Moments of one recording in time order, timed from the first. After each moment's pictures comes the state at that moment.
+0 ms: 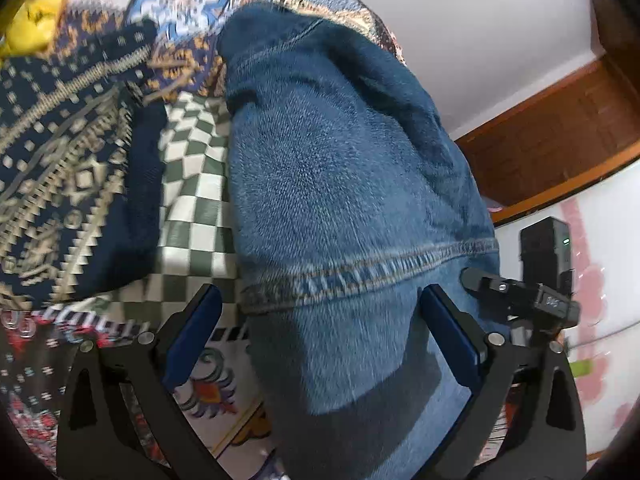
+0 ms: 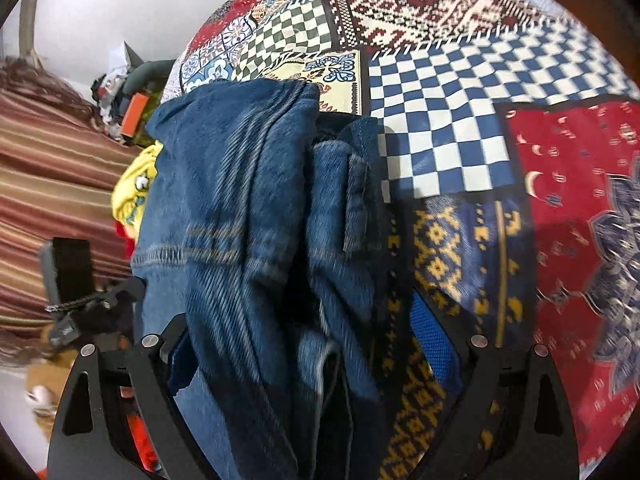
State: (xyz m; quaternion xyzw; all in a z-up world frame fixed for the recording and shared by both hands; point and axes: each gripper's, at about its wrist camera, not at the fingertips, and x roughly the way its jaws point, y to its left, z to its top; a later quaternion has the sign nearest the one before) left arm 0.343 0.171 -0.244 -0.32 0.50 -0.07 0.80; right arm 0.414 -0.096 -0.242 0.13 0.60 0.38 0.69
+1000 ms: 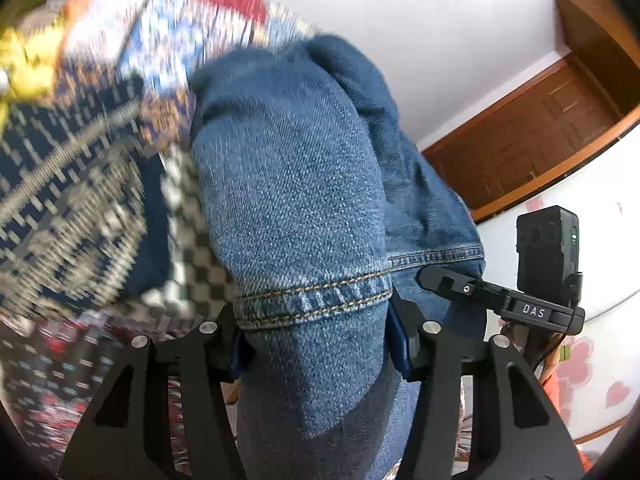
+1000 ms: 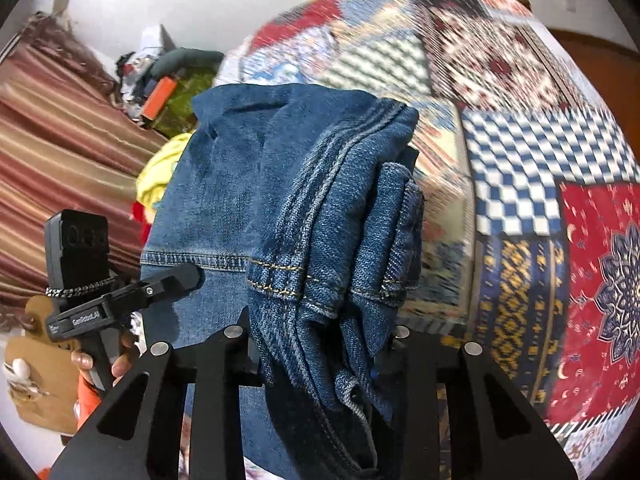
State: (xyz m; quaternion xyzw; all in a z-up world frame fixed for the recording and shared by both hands) left arm 0.309 0.182 -0.153 -0.30 0.44 -0.10 0.84; right arm 0.363 -0.032 -0.153 0.07 0.55 0.41 0.72
